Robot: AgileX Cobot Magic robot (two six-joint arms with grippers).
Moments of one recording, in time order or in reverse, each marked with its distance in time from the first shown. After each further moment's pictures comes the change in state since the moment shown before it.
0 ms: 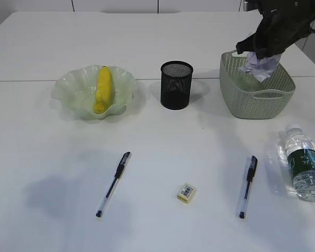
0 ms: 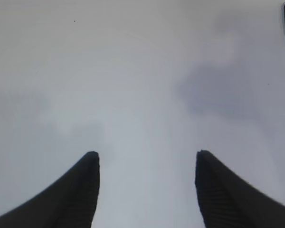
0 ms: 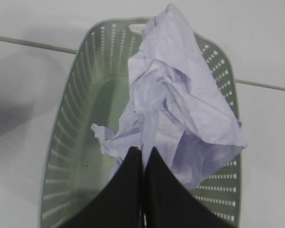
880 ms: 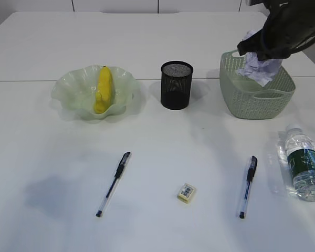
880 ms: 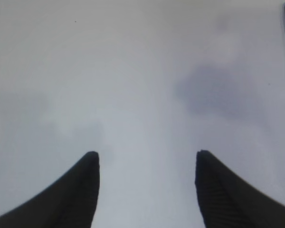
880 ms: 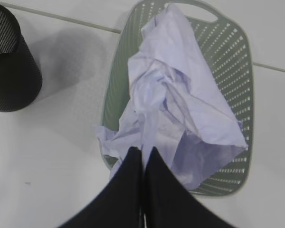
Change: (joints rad) left arm 0.000 0.000 0.000 0.004 0.000 0.002; right arm 0.060 -0.242 0.269 0.026 -0.019 0.000
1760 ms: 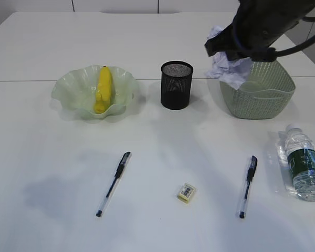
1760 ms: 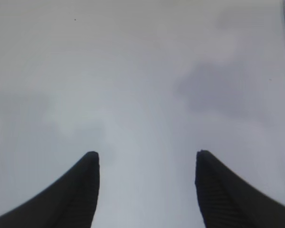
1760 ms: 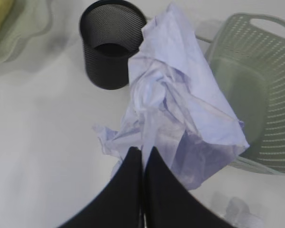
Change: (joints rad) left arm 0.000 0.000 0.000 0.002 0.008 0.013; right arm 0.215 -0.152 0.085 0.000 0.082 0.047
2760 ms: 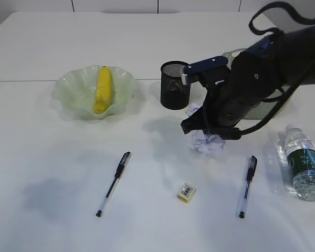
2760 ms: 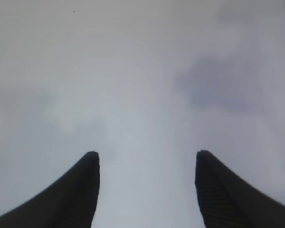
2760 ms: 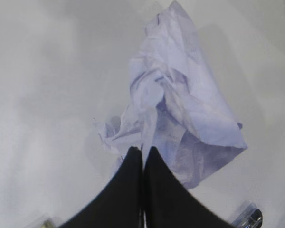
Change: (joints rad) left arm 0.000 0.000 0.000 0.000 0.022 0.011; right arm 0.074 0.158 0.241 0.064 -0.190 0.054
